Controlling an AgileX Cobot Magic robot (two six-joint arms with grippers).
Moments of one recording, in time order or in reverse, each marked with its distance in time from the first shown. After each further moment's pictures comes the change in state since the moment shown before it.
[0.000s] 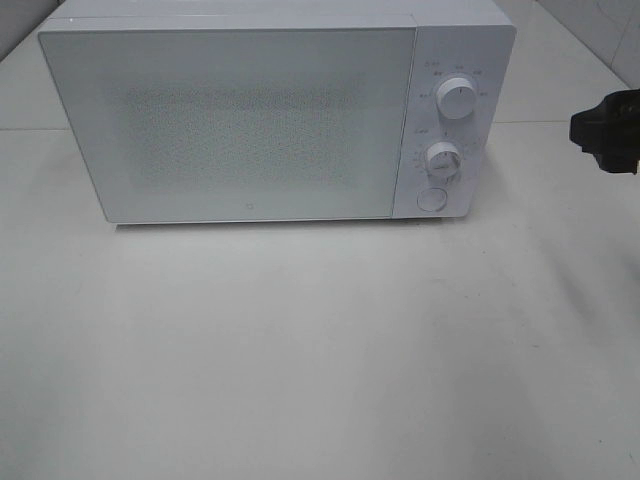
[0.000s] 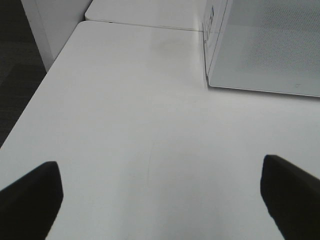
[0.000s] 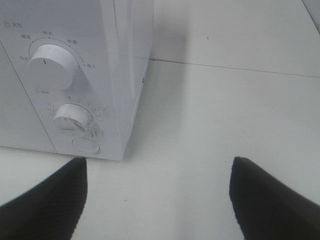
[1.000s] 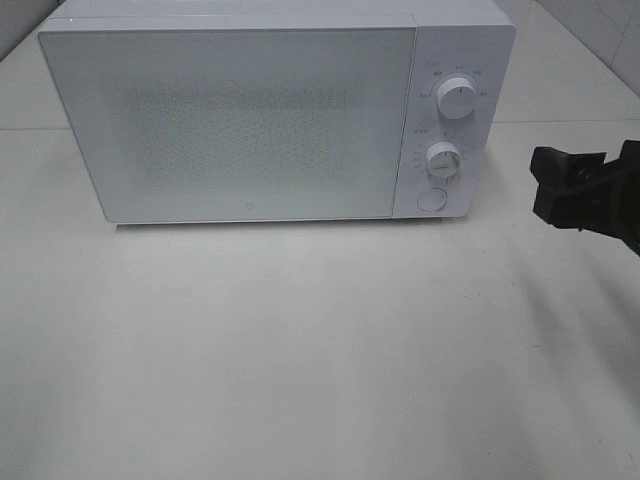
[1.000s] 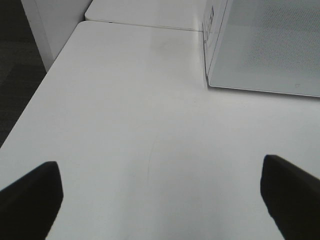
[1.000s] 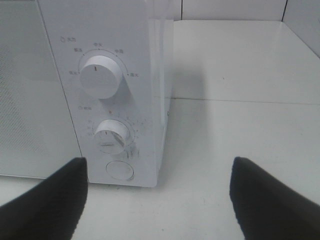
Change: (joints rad) left arm 0.000 0.000 0.000 -0.005 0.000 0.000; right arm 0.282 0.073 0.308 0.491 -0.668 -0.294
